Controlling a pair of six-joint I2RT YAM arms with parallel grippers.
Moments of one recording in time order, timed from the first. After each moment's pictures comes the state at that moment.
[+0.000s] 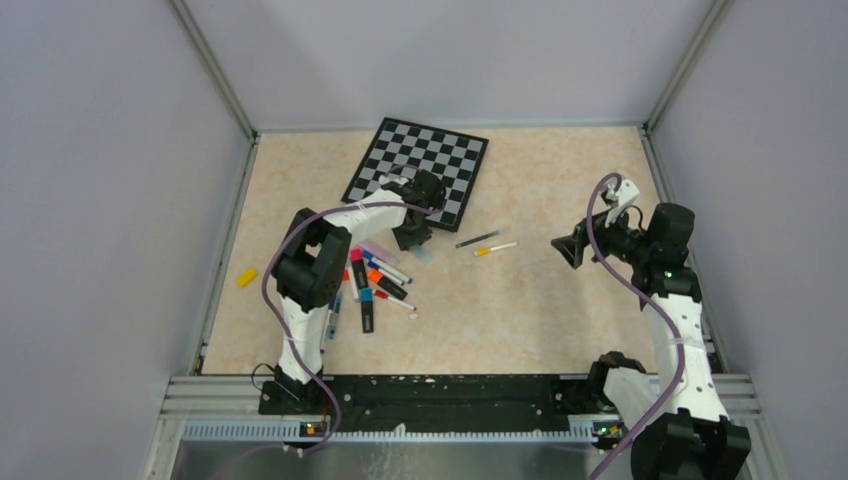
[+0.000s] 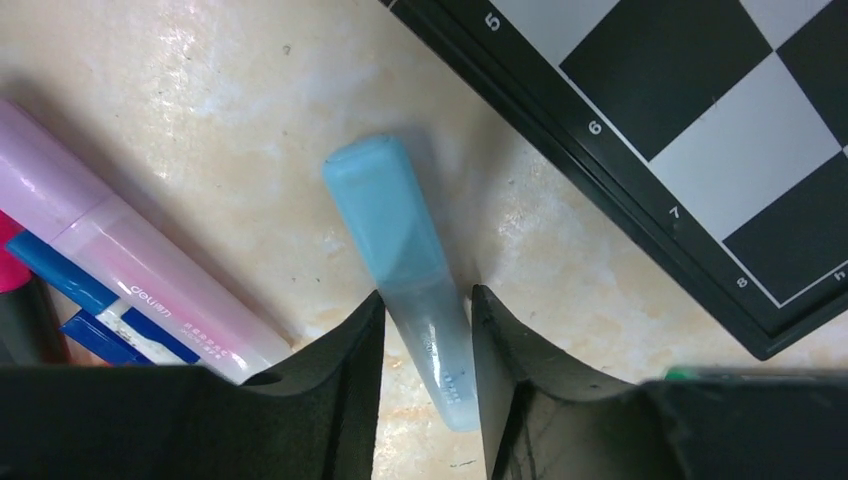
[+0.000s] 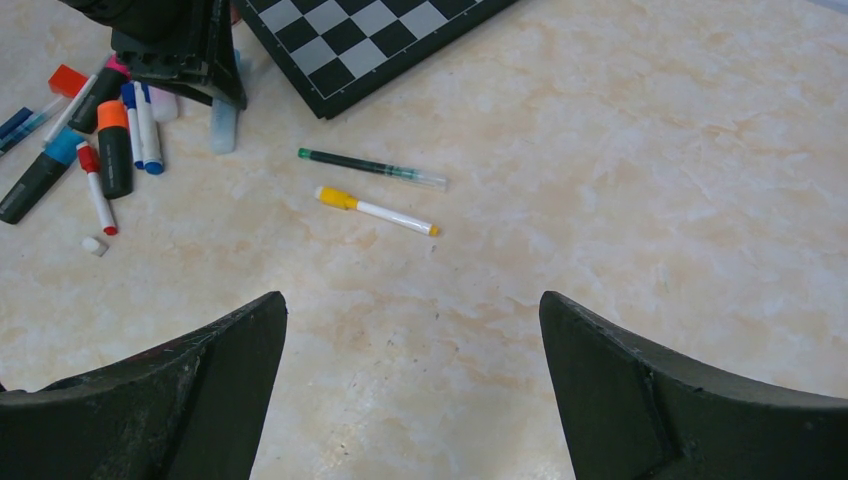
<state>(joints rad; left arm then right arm) -0.59 2.03 1.47 -0.71 -0.31 -0.98 -0.19 0.86 0.70 -0.31 -0.81 -0.26</state>
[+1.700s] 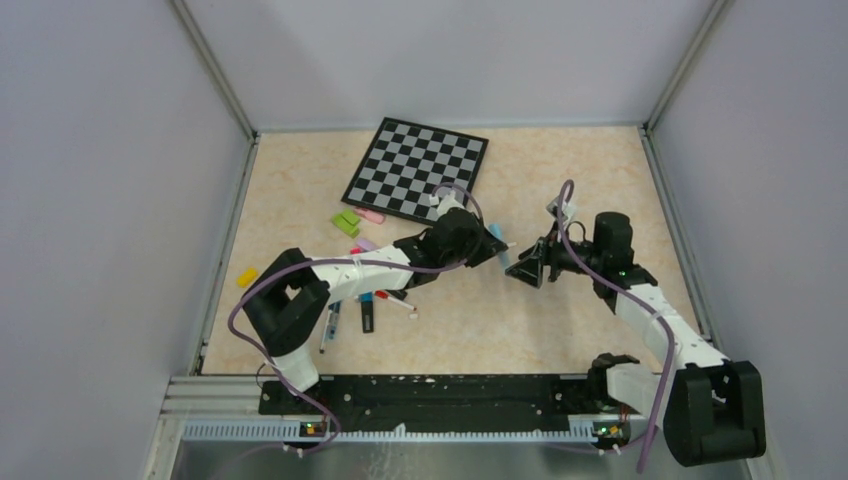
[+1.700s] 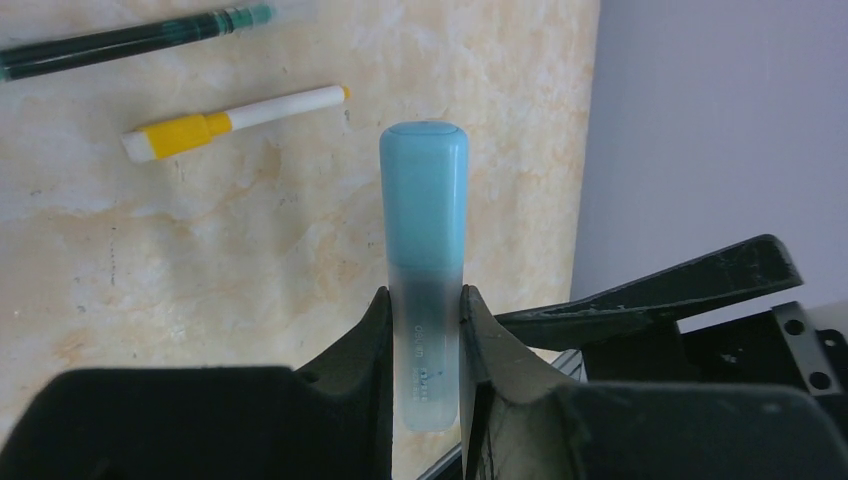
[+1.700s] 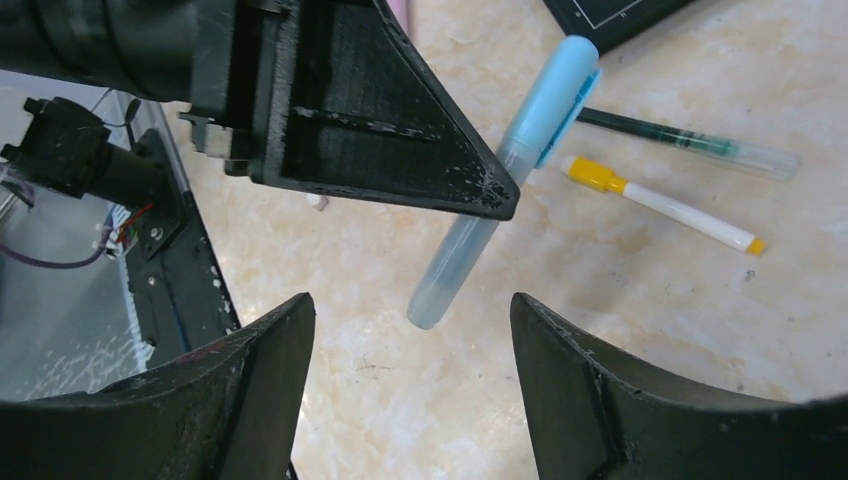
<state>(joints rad) -0.92 1.73 1.10 0.12 -0.09 -1.20 0.12 1.03 0.52 -0.01 -0.95 0.07</state>
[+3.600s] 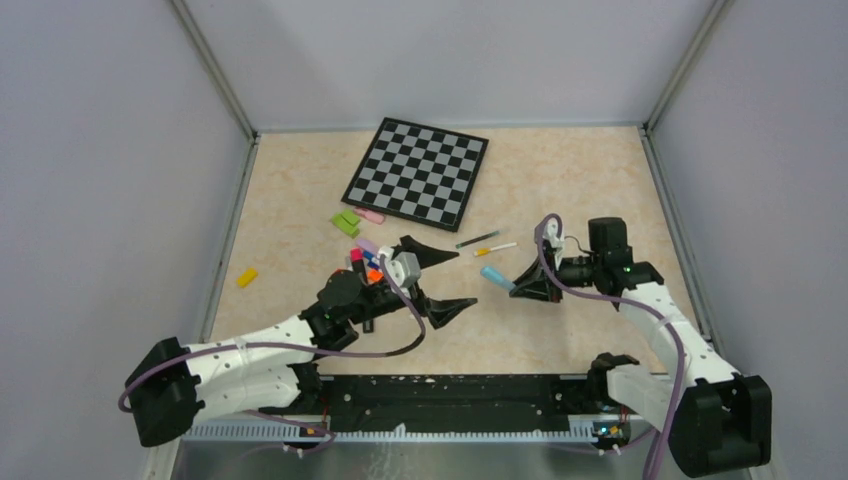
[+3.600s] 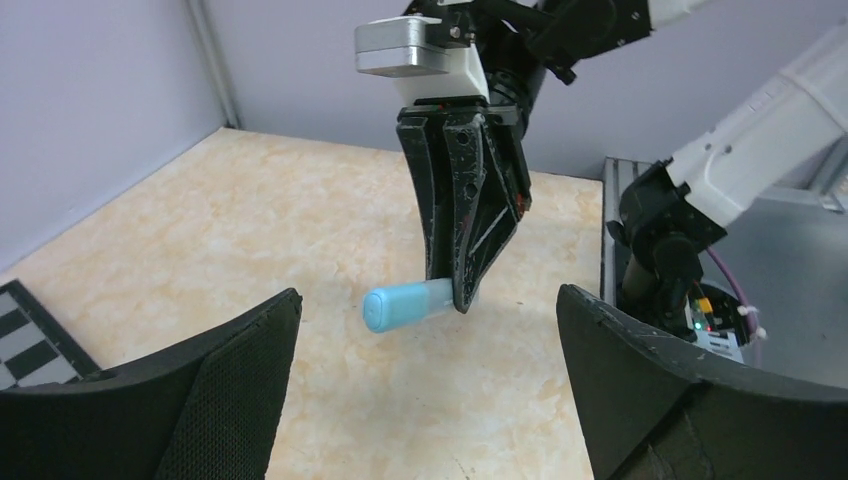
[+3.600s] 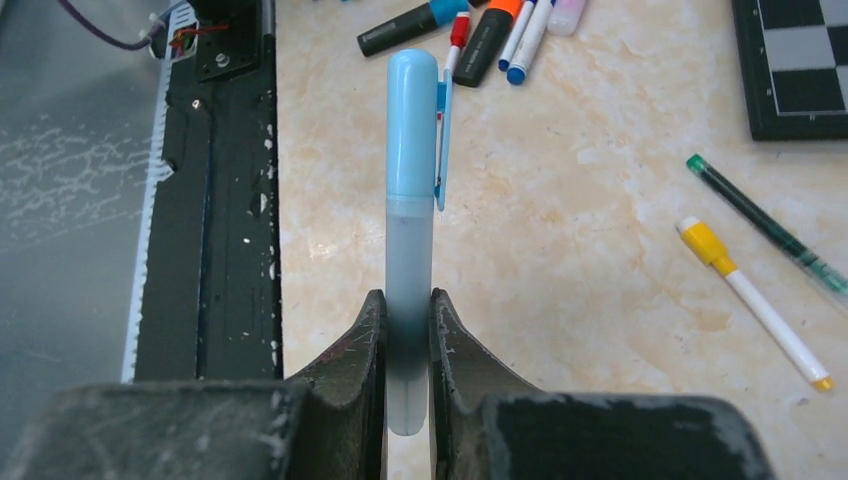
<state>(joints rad) -0.99 0.96 0.45 0.73 0.25 -0.08 0.17 1.00 0.61 -0.45 -1.17 -0.56</state>
